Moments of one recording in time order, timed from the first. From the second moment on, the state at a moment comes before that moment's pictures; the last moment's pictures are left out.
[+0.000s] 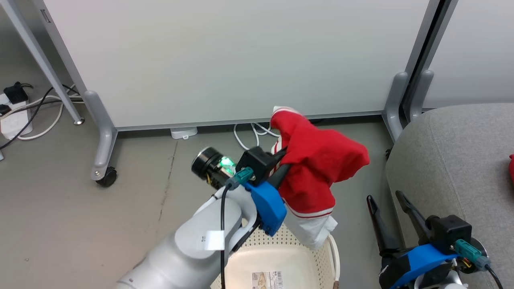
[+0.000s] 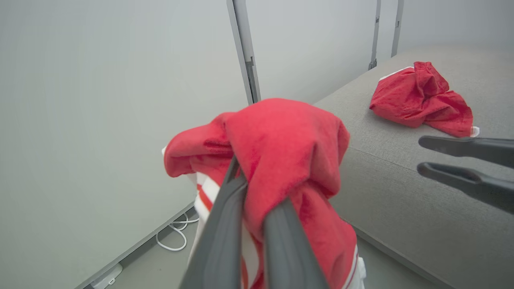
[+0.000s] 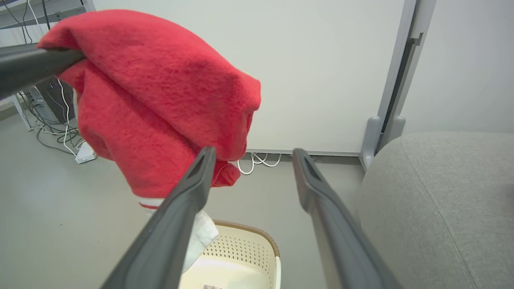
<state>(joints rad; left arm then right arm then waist) -0.75 0.05 -1.04 0.78 -0.62 -0.09 -0.26 -0.04 -0.05 0.04 0.13 0.14 0.13 -0.06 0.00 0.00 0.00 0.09</state>
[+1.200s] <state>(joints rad) -0.89 0.05 -1.21 0.75 -0.85 -0.04 -0.26 -0.09 -0.05 0.16 0.23 0.17 0.13 -0.04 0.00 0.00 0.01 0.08</state>
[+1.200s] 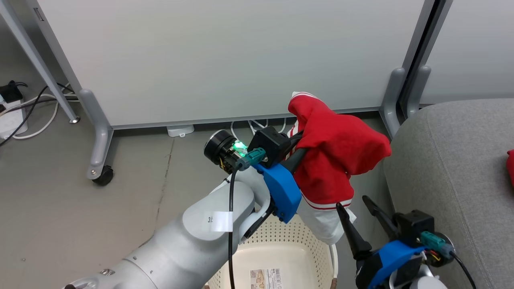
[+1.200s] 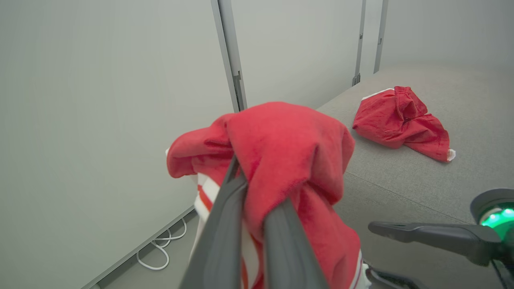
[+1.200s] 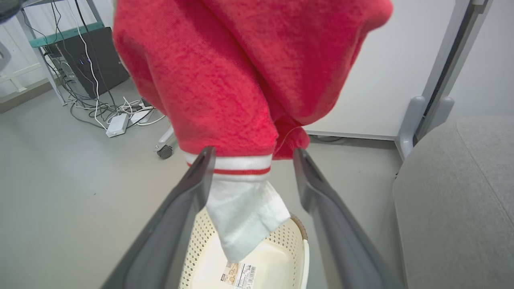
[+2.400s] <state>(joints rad) -0.90 0.05 -1.25 0.69 -0.87 -0.04 -0.26 -0.41 -0.27 0.62 0.46 0.67 0.13 -0.11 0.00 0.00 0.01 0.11</state>
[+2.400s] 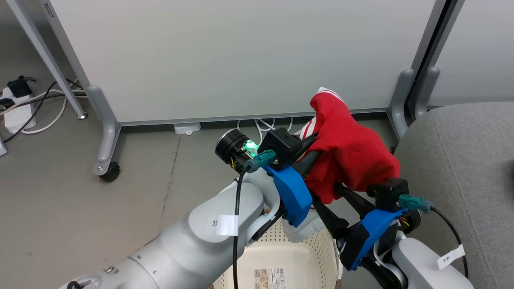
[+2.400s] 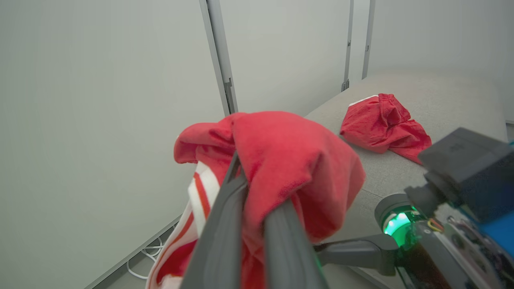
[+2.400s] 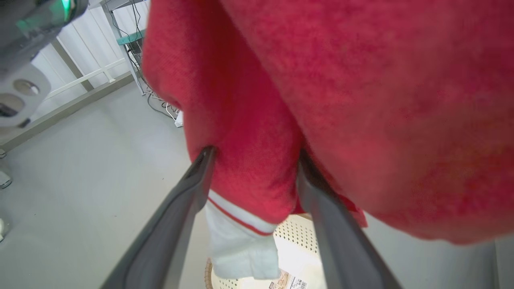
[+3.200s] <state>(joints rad) -0.89 0.05 -1.26 0.70 -0.91 -0.05 -0.26 -0.54 -0.24 0.68 0.61 0.65 0.13 -0.21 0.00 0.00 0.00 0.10</state>
